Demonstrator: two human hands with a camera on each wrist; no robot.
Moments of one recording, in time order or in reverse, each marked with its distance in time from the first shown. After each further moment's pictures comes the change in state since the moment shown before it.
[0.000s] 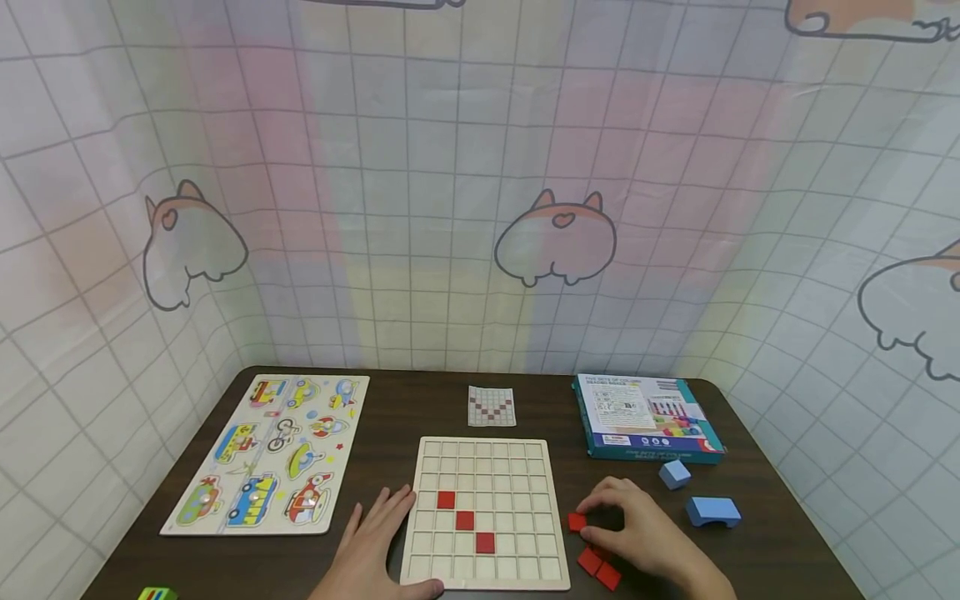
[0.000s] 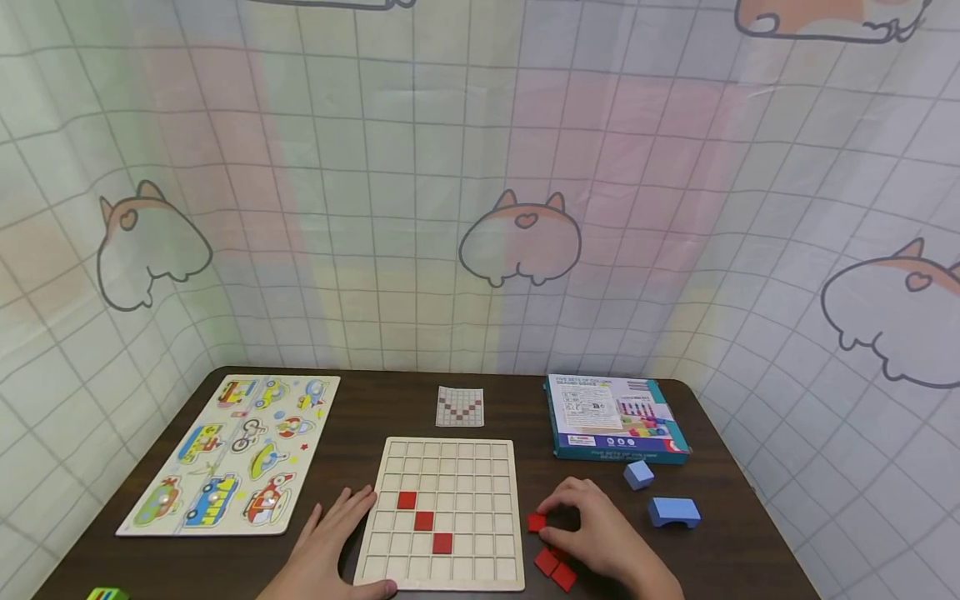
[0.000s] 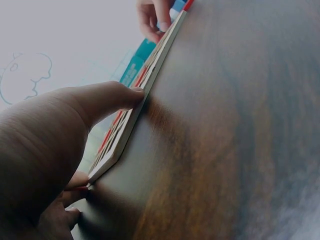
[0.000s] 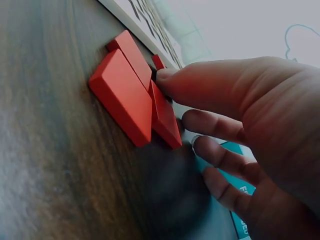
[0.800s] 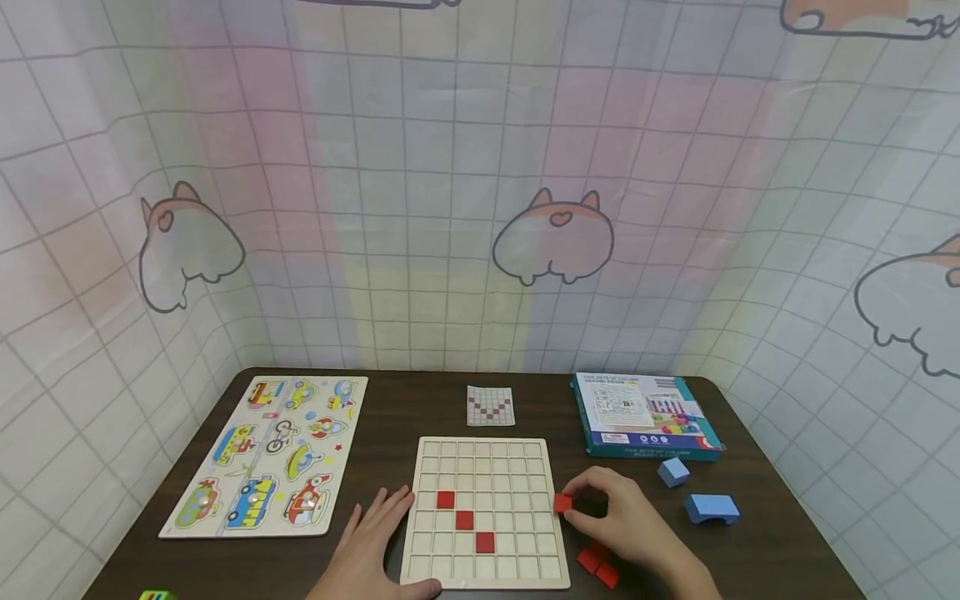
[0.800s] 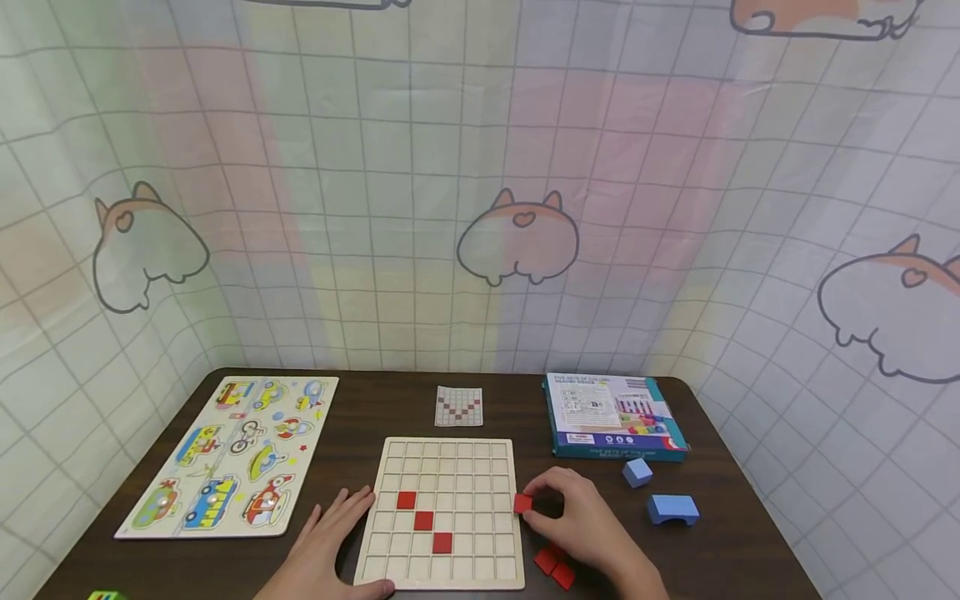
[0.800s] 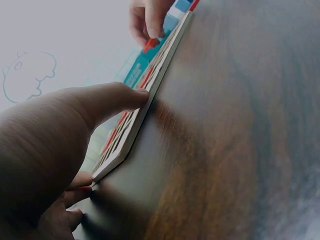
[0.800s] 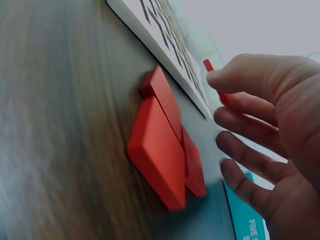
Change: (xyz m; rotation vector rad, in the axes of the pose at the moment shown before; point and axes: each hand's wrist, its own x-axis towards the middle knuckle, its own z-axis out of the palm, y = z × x) left_hand 0.000 -0.001 -0.005 -0.005 -0.018 -0.006; right_hand 0.014 -0.021 0.011 0.049 0.128 0.007
